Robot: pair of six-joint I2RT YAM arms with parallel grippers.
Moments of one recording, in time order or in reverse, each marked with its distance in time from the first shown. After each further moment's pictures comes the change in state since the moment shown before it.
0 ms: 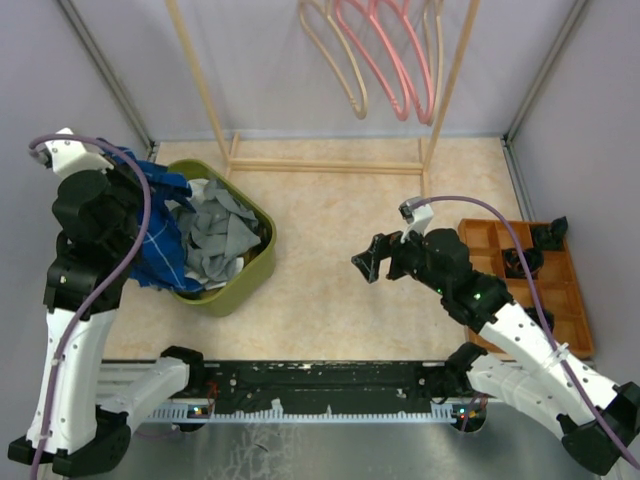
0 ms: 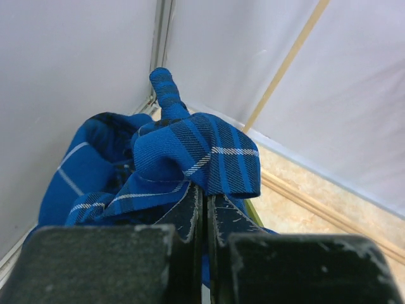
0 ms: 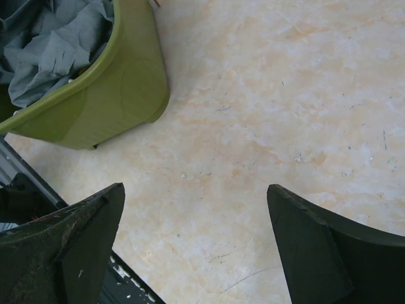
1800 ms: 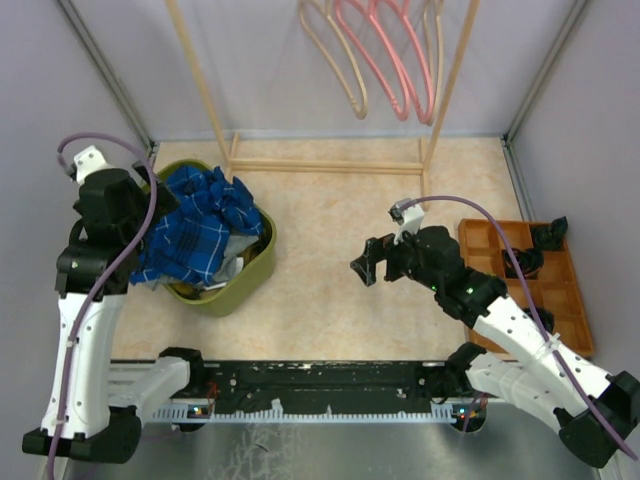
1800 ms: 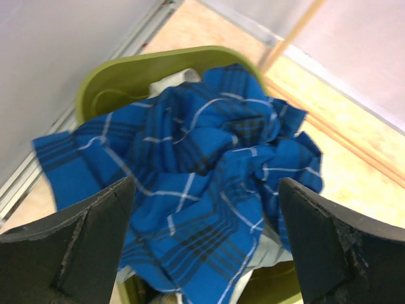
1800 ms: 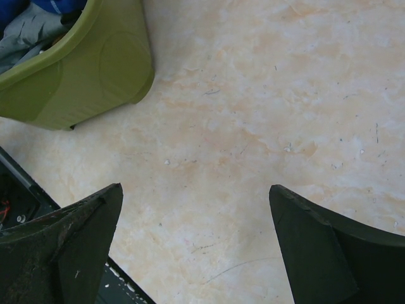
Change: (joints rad) left arm 0.124 0.049 -0.035 -0.233 0.187 -0.134; right arm 0.000 0.059 0.001 -0.020 -0.011 -0.073
